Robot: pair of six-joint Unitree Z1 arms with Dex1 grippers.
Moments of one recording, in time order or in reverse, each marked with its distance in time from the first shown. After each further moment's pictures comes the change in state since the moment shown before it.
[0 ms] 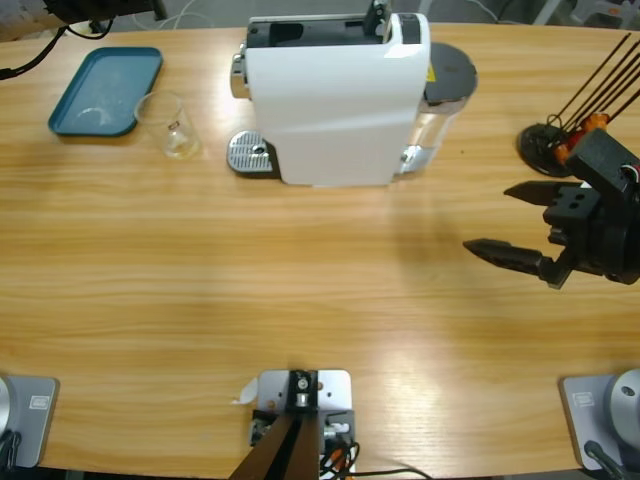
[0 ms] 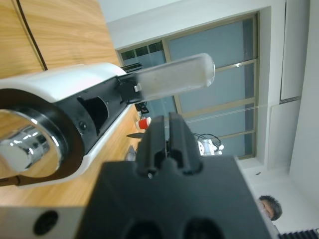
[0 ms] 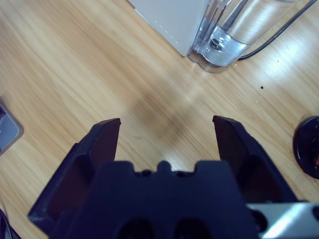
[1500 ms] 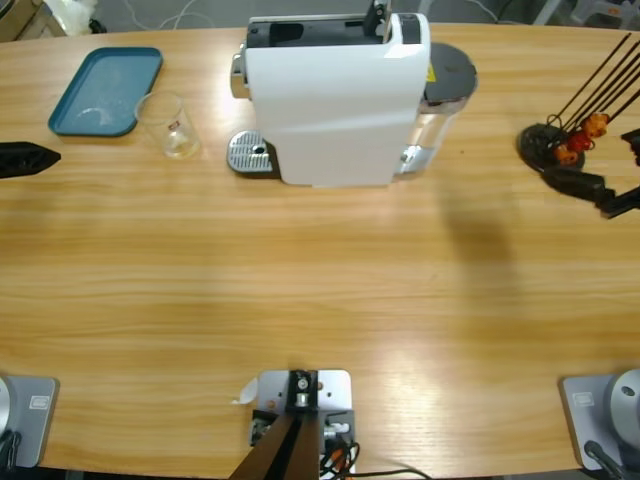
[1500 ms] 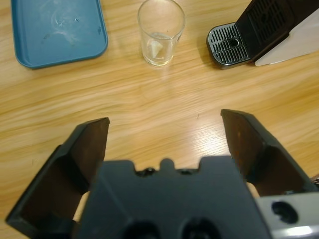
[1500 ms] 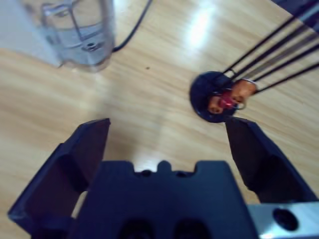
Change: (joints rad) arm 0 -0.174 -0.787 0.063 1.579 1.136 1.181; arm 1 -0.137 -0.033 -0.099 0.176 -0.366 0.182
